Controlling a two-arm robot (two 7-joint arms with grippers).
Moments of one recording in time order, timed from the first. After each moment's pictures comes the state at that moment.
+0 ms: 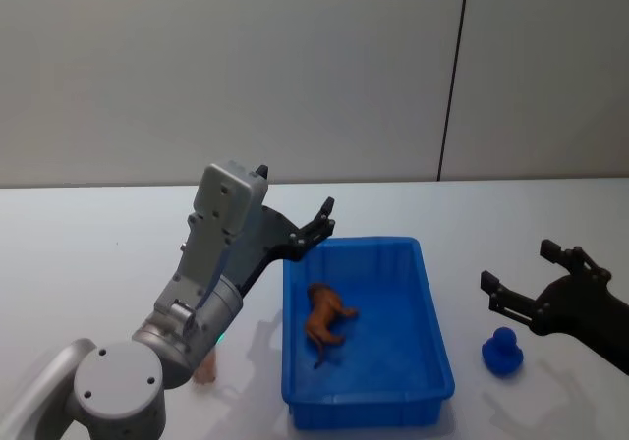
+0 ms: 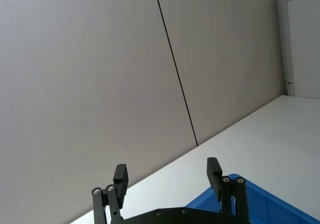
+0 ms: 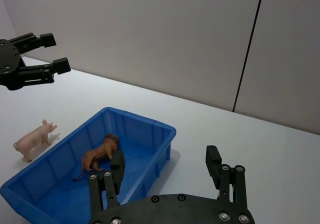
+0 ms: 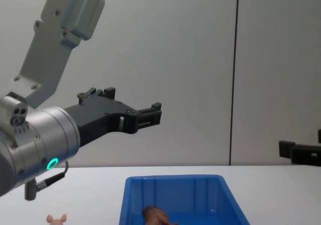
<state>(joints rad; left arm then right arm) -0.24 0.38 0.45 -1.63 -0.20 0.01 -0.01 -0.07 0.42 -0.14 -1.85 0.36 0.23 0.33</state>
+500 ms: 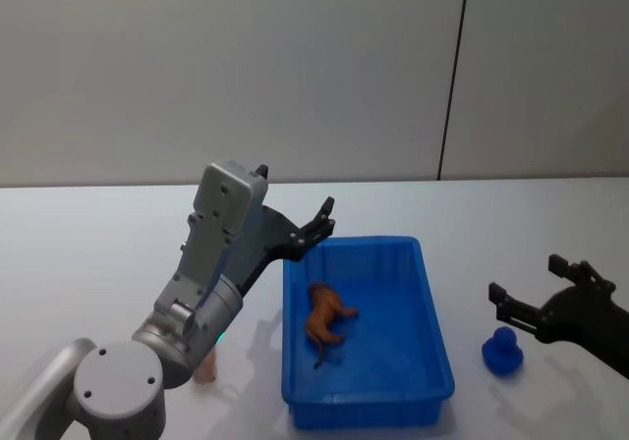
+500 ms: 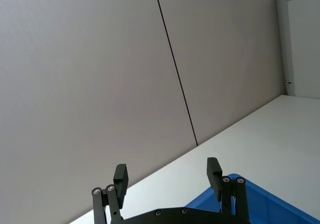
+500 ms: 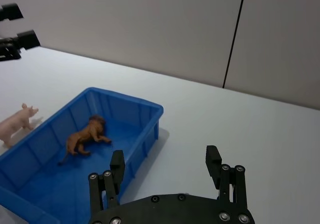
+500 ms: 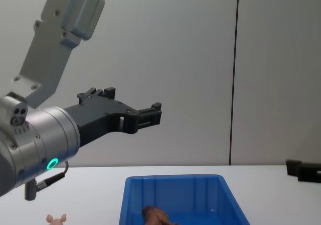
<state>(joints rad) -0.24 0.38 0.45 -1.63 -0.20 0.01 -0.01 -0.06 0.42 -0.14 -1.83 0.35 0.31 0.29</state>
